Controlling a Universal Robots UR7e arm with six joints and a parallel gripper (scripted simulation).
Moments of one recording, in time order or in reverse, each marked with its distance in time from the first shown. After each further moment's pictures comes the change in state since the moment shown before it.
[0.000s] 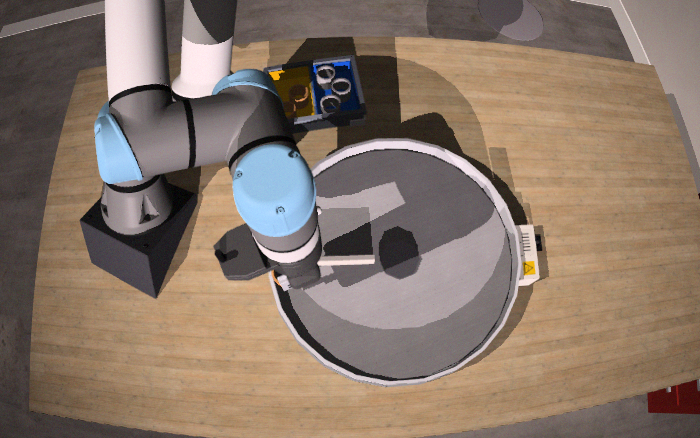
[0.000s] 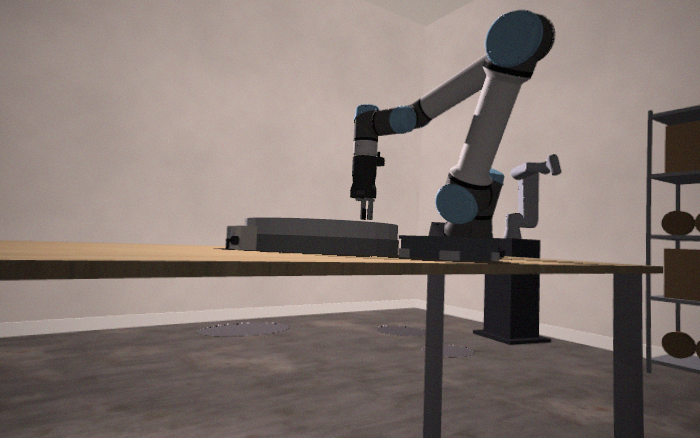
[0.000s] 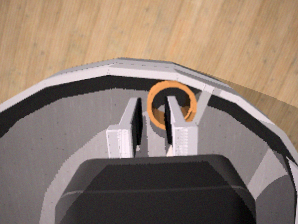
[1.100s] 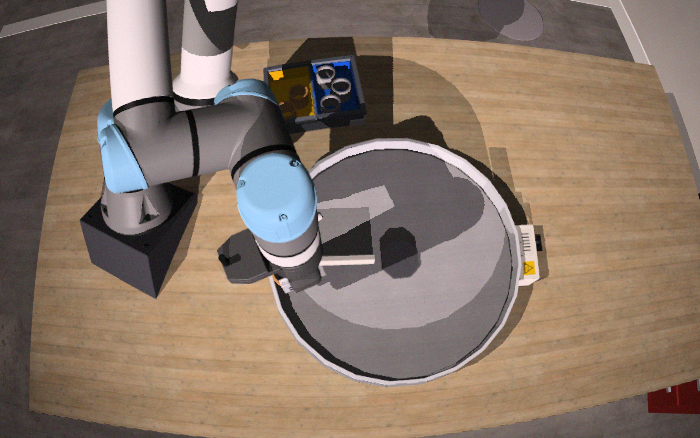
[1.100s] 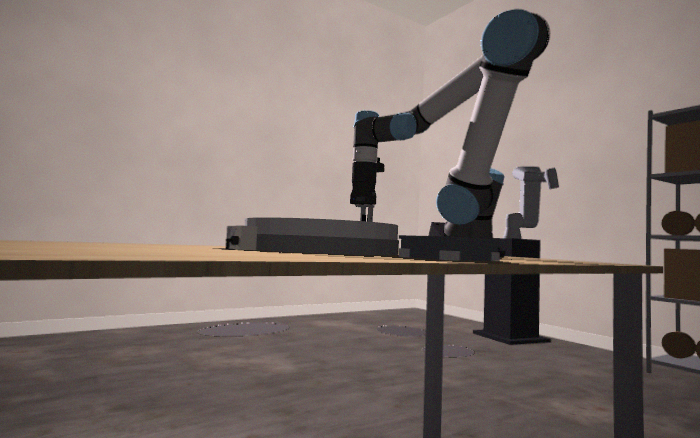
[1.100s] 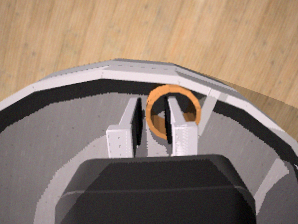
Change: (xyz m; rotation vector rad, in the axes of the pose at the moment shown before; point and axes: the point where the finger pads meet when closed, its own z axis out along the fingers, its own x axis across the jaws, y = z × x) arm 0.000 0.000 0.019 0.000 0.001 0.000
